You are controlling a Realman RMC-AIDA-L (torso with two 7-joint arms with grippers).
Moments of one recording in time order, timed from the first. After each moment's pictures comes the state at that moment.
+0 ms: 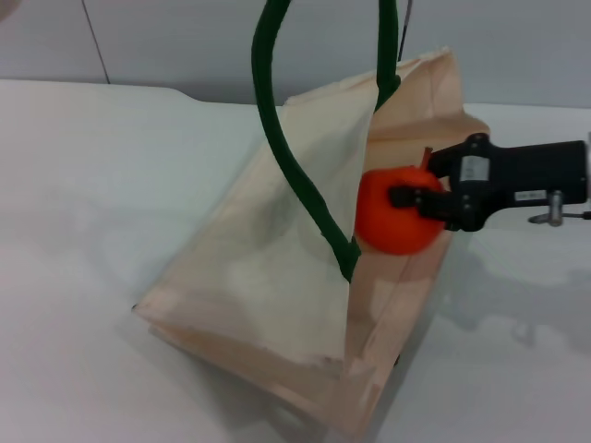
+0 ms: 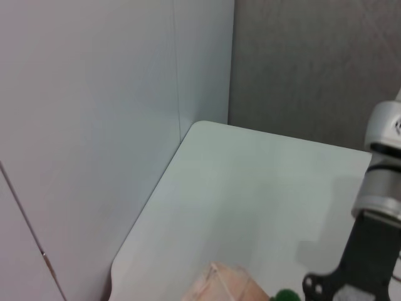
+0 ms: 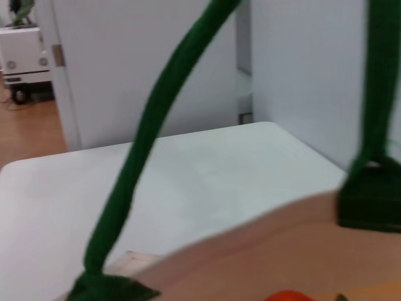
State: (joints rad) left arm -1.71 -2.00 2.87 -1.23 0.27 2.05 -1.62; right arm 0.88 2.02 -0.43 -0.51 0.78 1.60 -1.88
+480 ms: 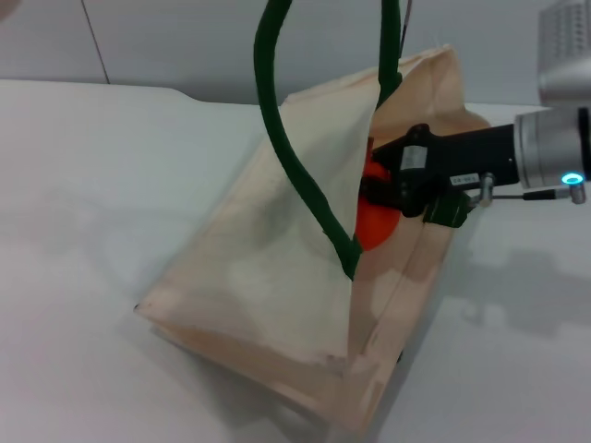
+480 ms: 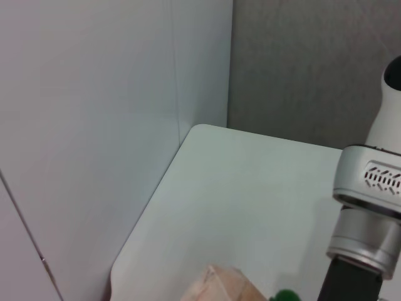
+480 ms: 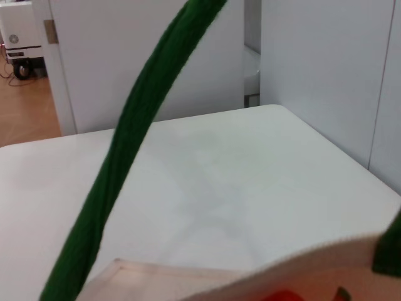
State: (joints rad) left arm -1.71 -2.00 2.87 -1.22 0.26 2.05 -1.62; right arm 1.00 2.02 -0.50 -0.37 0.79 1.43 -1.84
